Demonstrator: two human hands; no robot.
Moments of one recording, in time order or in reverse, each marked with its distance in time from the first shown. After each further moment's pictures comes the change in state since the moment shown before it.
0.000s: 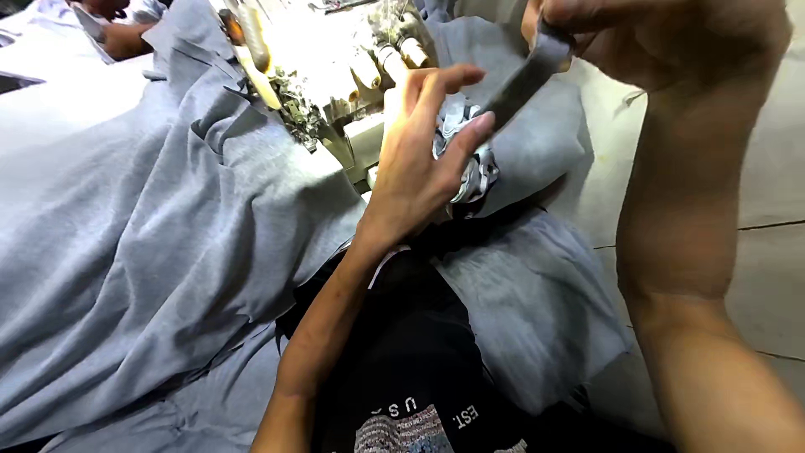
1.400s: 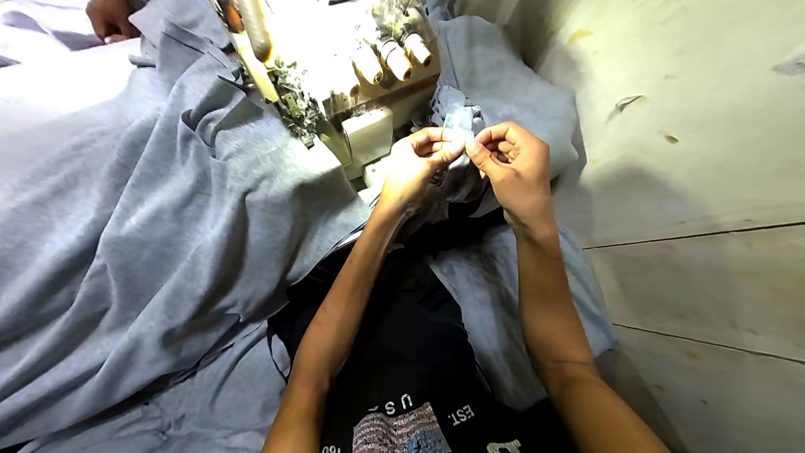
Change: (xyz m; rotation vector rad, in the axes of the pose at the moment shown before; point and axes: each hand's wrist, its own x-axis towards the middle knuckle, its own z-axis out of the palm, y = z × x) left_hand -0.016 -0.069 0.046 -0.739 -0.004 -0.589; right_hand -0.081 0.098 0.108 -0.353 0.601 0.178
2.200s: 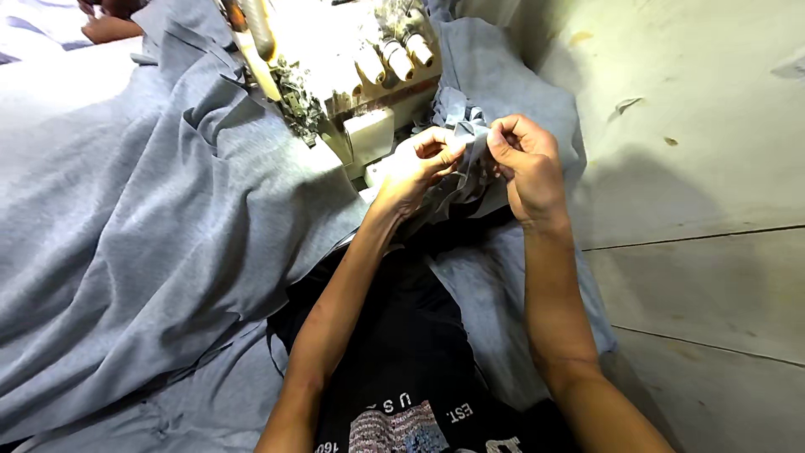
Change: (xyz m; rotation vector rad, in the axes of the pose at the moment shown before) left_hand -0.002 0.000 -0.006 -0.199 -0.158 -0.007; right_hand 0.021 0.007 -0.008 0.314 -0.046 0.094
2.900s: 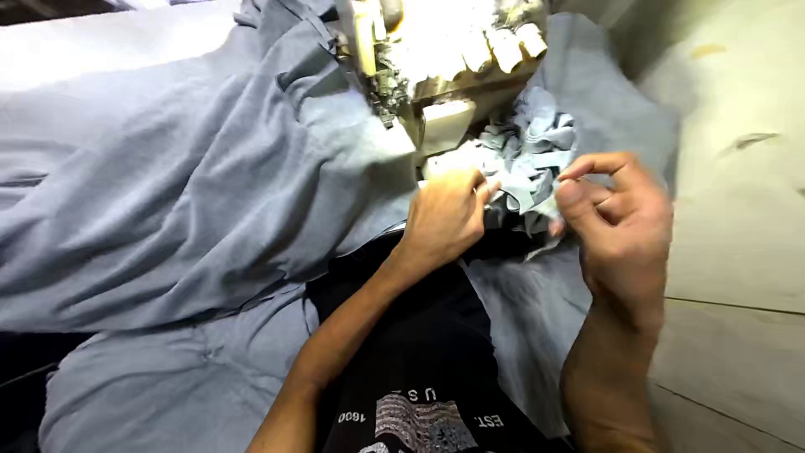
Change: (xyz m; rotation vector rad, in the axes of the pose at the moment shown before) left_hand -0.085 0.026 -0.004 1.284 0.233 0.160; right_hand -0.049 -0.042 0.023 -0.189 -0.206 -0.106
